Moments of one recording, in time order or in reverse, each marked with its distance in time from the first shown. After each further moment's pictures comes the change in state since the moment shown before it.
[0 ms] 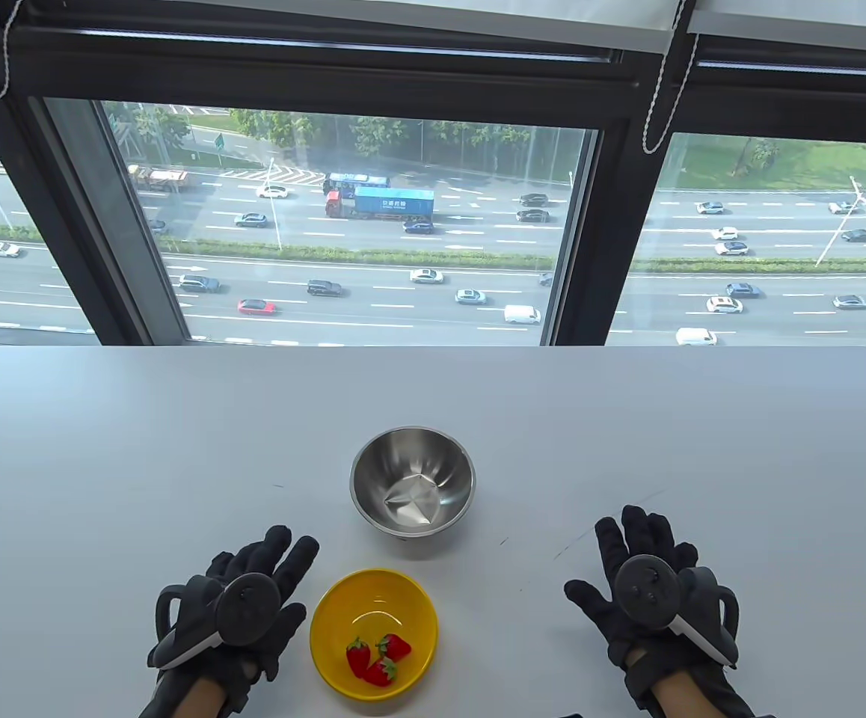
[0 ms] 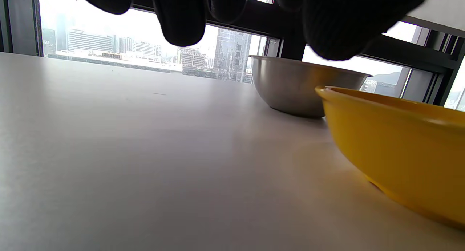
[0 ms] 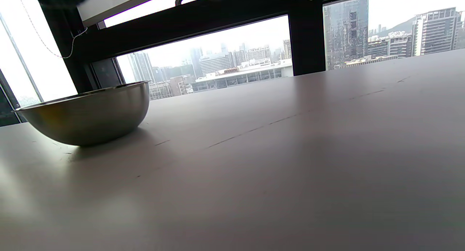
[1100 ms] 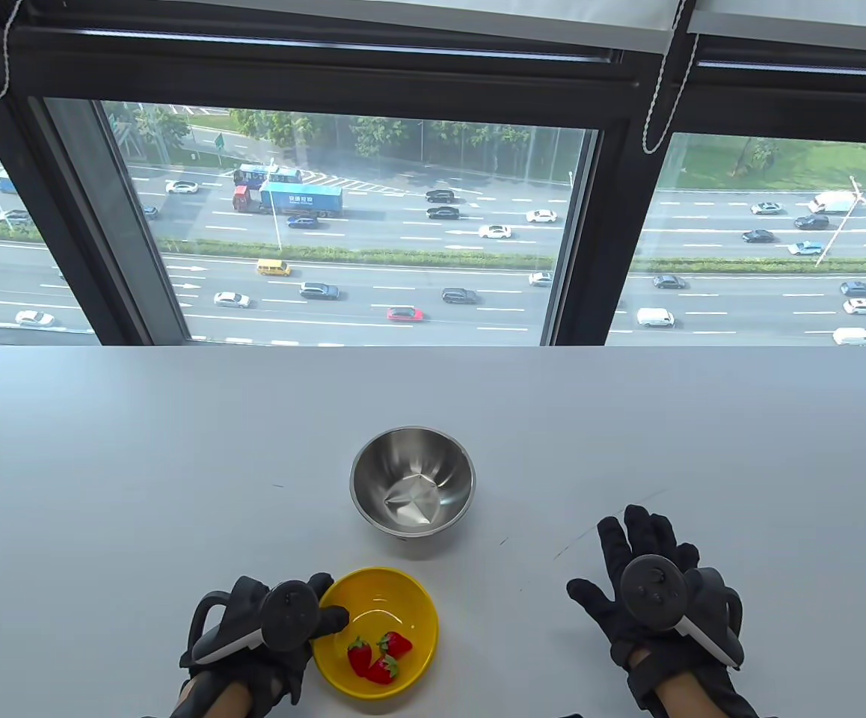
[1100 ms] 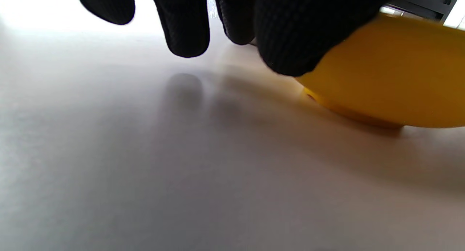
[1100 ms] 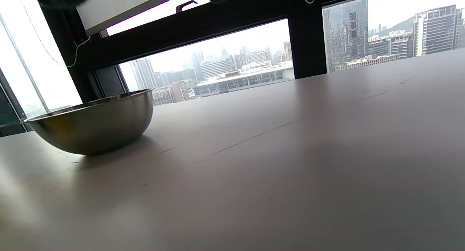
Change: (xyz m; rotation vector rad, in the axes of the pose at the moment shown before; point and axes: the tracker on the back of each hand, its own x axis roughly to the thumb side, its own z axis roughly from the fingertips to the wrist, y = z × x) left_hand 0.025 -0.031 -0.009 -0.241 -0.057 0.011; right_hand -0.003 -0.002 0.001 -0.016 -0.005 -0.027
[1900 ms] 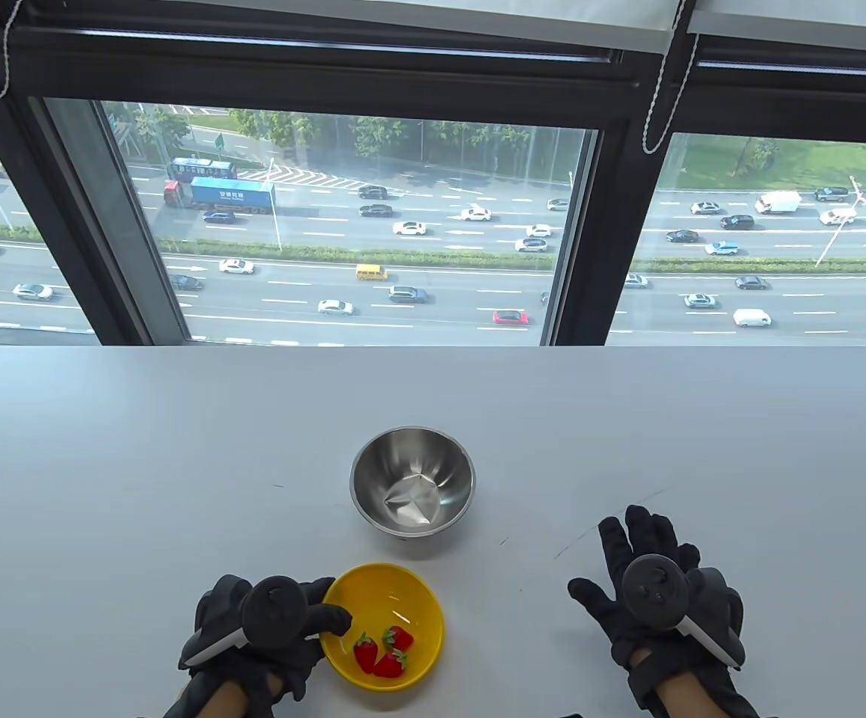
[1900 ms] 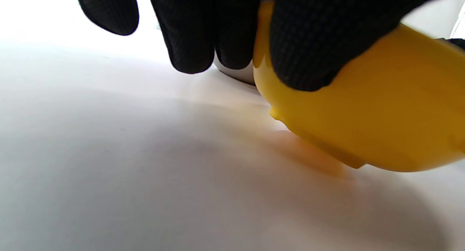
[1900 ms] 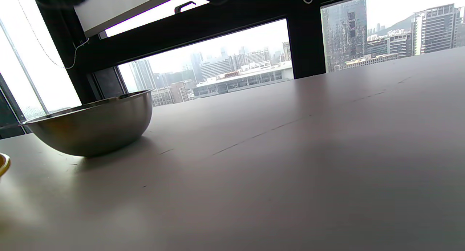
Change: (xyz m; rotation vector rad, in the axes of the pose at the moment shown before) left_hand -0.002 0.011 0.004 0.113 -0.074 0.143; right_hand -0.002 0.000 0.000 -0.002 0.005 -0.007
